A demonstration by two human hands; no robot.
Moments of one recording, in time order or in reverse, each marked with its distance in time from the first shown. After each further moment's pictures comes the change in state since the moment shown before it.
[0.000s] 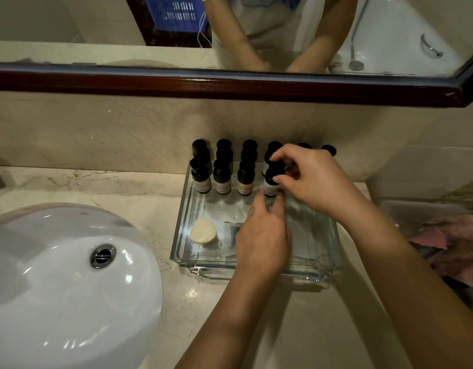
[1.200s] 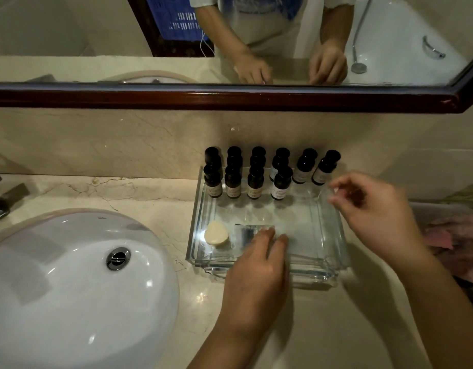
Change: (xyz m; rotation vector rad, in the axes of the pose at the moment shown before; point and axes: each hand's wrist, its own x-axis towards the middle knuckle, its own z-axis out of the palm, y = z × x) left_hand -0.065 -0.024 -0.019 0.045 0.085 0.202; right_hand -0.065 0.013 -0.018 0.173 0.286 0.154
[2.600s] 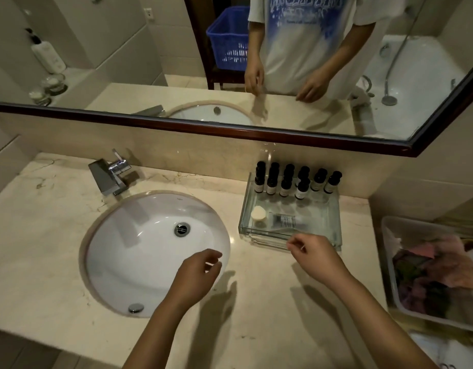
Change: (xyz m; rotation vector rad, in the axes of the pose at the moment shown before) left_hand -0.153 -0.055 -0.125 -0.393 -0.051 -0.579; right_hand -0.111 -0.086 0.008 -0.109 -0.512 0.041
